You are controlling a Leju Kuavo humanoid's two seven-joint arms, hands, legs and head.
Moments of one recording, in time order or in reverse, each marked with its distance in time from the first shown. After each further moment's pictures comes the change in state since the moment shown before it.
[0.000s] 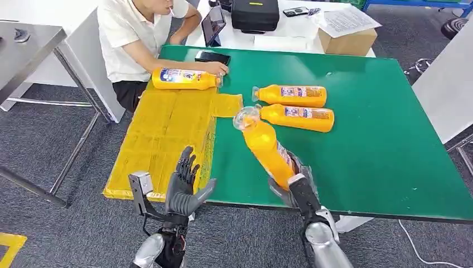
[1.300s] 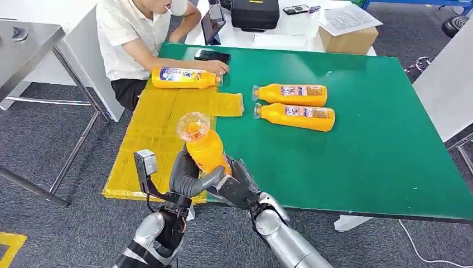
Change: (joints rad) left arm -0.145 0.029 -0.042 0.042 -0.029 -0.143 0.030; right arm -0.216 0.126 0.400 0.276 0.050 0.093 0.025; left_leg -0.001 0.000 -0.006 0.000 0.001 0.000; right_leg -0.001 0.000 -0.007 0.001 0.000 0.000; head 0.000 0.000
